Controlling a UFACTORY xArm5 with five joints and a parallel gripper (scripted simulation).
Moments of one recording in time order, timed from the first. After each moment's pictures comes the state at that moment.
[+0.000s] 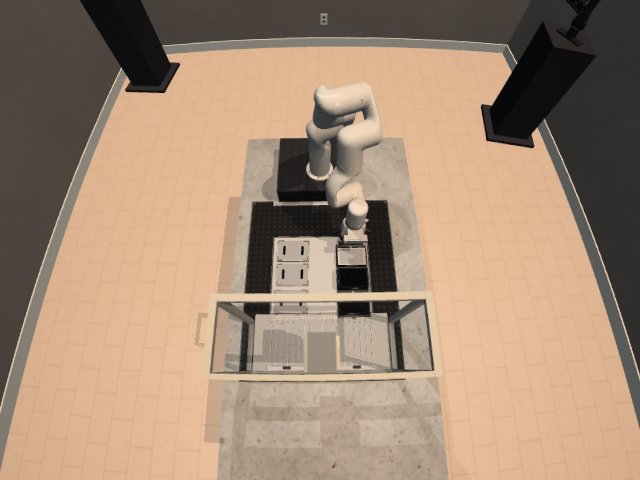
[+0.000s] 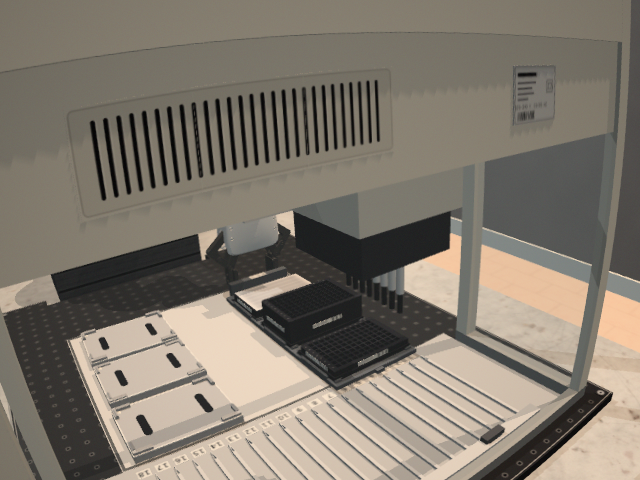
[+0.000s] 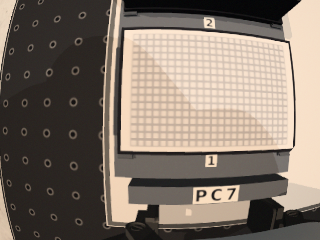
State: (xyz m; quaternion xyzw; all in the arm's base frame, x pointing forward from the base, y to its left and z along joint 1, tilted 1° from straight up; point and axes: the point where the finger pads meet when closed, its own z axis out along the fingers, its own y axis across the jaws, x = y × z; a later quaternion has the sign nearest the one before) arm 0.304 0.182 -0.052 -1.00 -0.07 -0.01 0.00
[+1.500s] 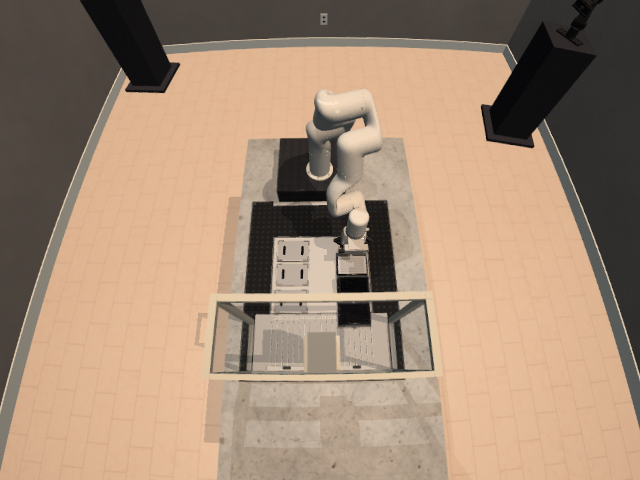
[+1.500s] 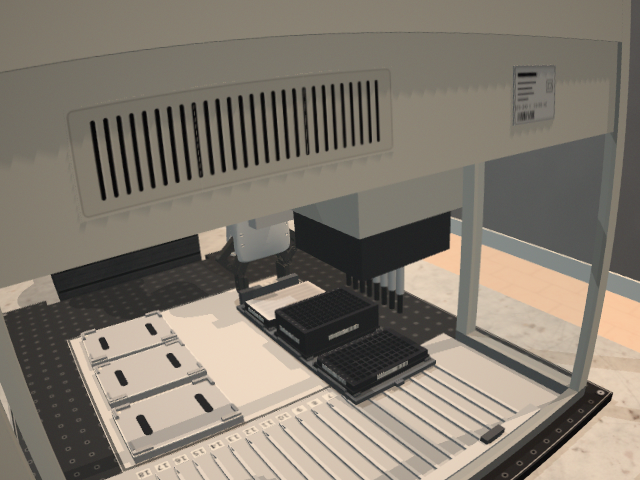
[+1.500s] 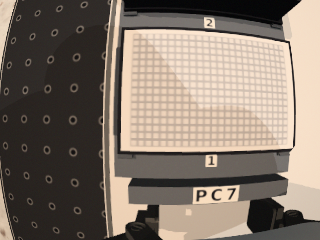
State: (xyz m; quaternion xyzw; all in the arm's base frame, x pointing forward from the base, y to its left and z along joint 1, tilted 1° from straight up) arm 0.342 0.188 -0.052 -1.00 -0.07 -0.01 0.00
